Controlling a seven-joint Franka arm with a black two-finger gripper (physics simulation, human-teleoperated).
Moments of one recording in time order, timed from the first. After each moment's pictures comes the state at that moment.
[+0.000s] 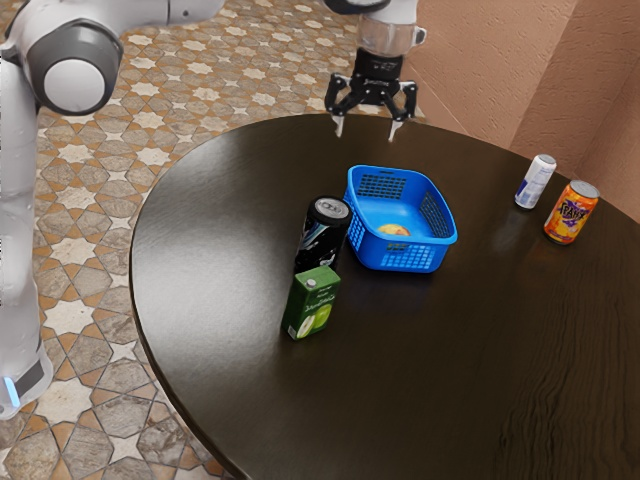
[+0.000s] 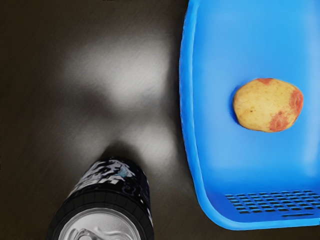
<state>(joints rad) 0.05 0.09 0.10 -1.36 -0.11 1.50 -1.30</state>
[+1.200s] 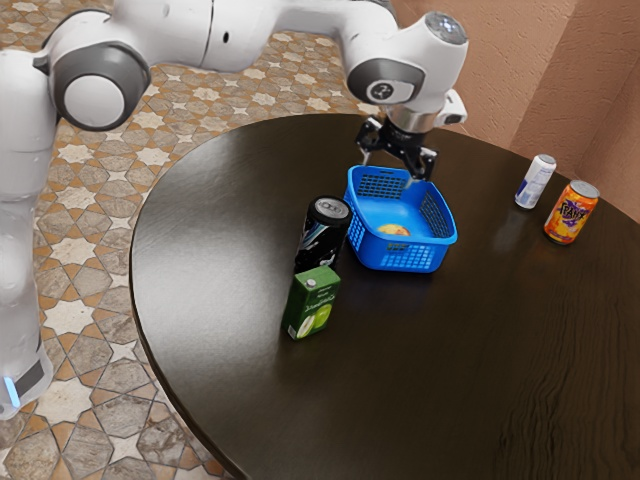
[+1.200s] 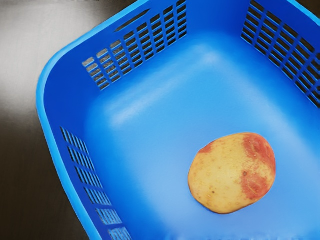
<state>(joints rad) 0.06 0.21 -0.07 -1.46 0.31 1.79 -0.89</state>
